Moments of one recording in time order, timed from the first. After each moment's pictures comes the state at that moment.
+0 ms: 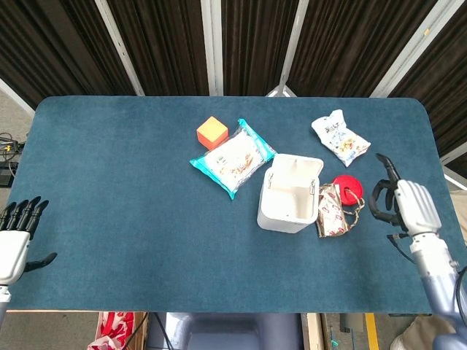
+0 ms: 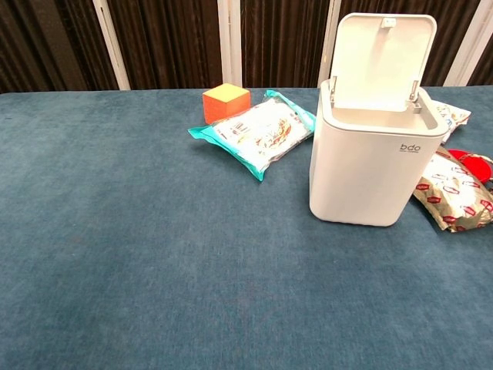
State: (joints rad) left arm -0.11 -1.11 -0.03 -1.65 1.49 1.45 0.15; right arm 0.37 -0.88 0.33 -1.96 -1.06 1.07 0.11
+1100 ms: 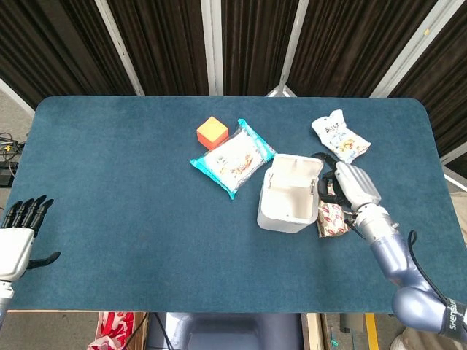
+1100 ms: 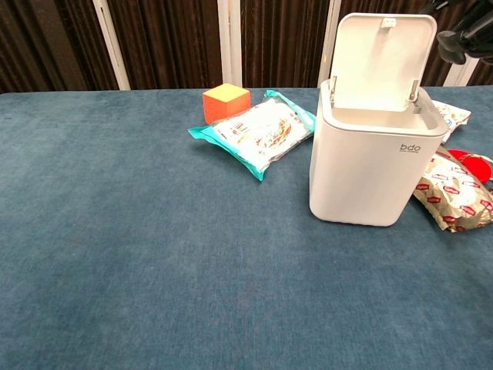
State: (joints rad) left arm -0.14 -1.10 -0.03 -1.65 1.47 1.41 0.12; right arm 0.76 -0.89 0.34 -2.06 -0.53 0.89 -0.13
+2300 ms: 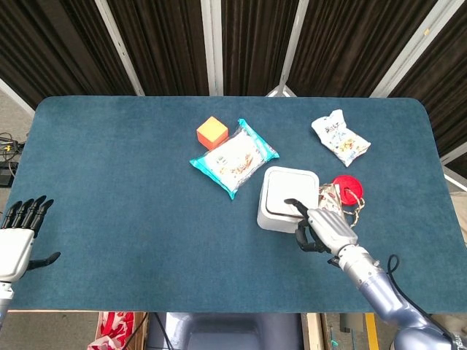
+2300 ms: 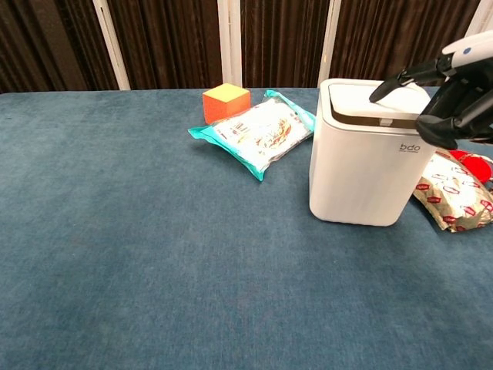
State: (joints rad) left arm -0.13 -1.10 -0.03 -1.66 1.48 1.42 0.13; right arm 0.75 -0.88 0.18 -2.26 -0.68 0.87 -0.17
